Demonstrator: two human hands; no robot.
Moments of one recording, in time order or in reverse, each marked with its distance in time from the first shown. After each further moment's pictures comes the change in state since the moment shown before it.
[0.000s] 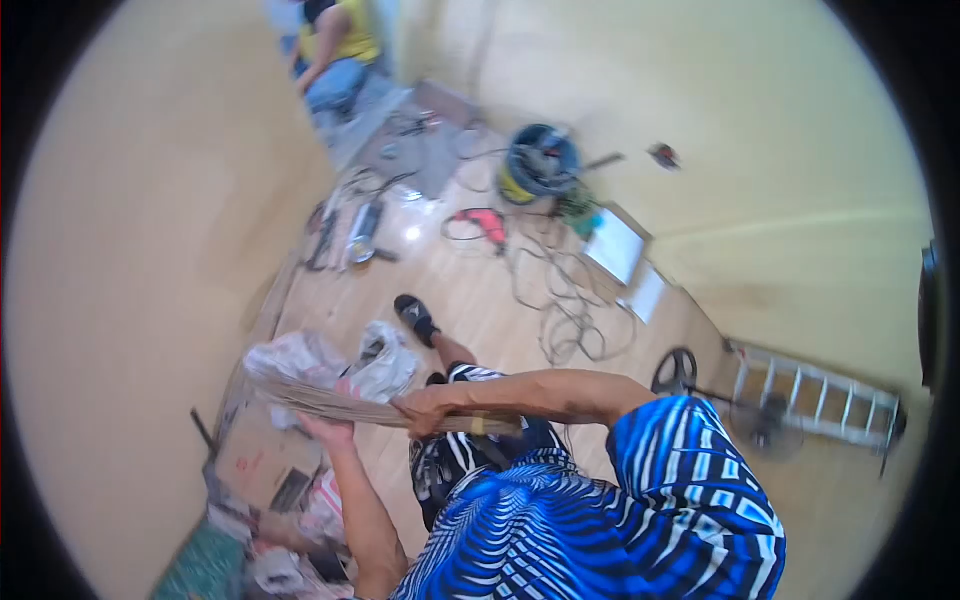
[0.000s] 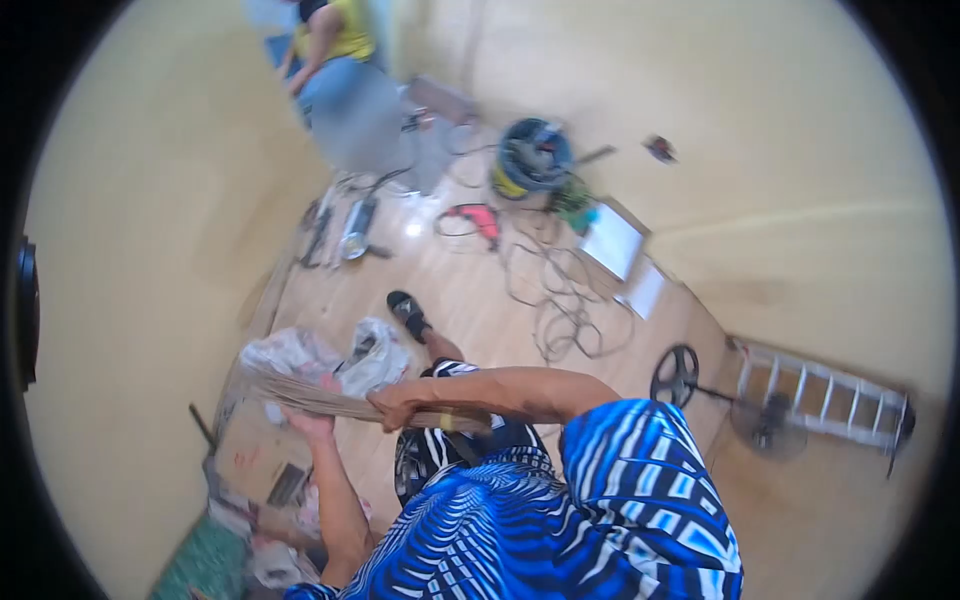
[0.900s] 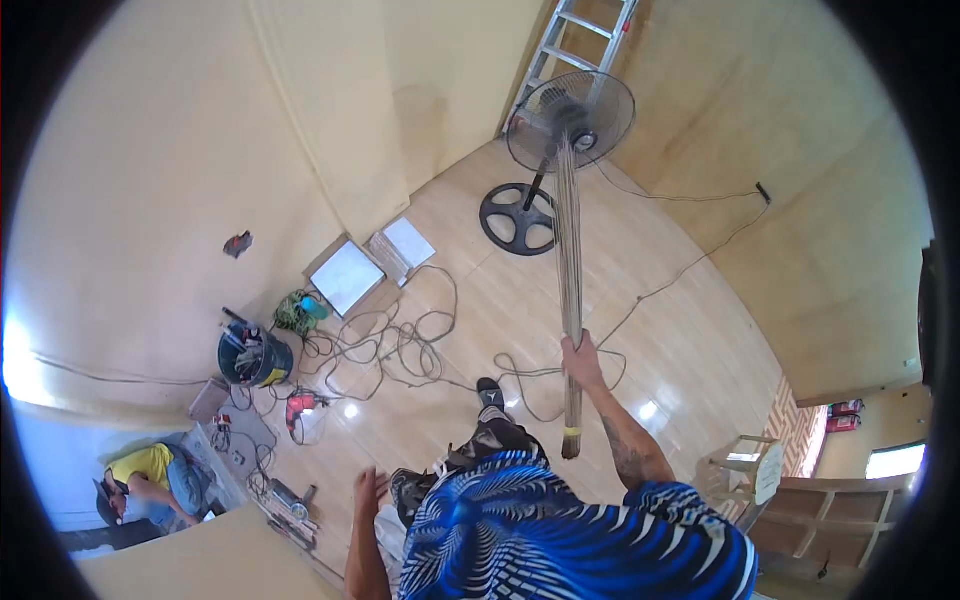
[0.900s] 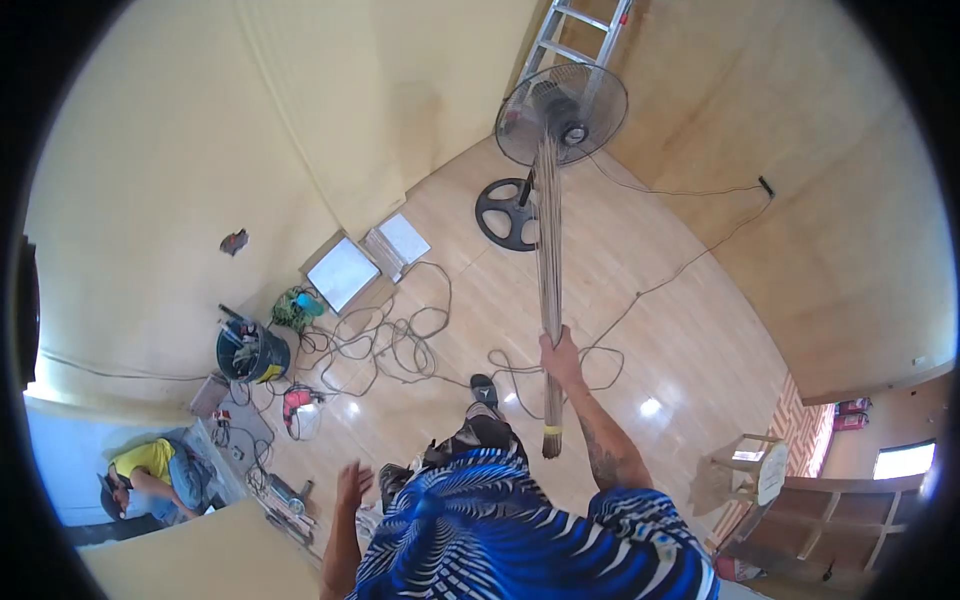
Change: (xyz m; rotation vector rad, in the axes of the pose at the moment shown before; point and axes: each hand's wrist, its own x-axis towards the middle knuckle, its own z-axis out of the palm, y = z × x) left_hand 0.108 -0.394 0.028 2.027 -0.702 -0.769; right_hand -0.481 0.218 0.353 1.150 2.323 1.372
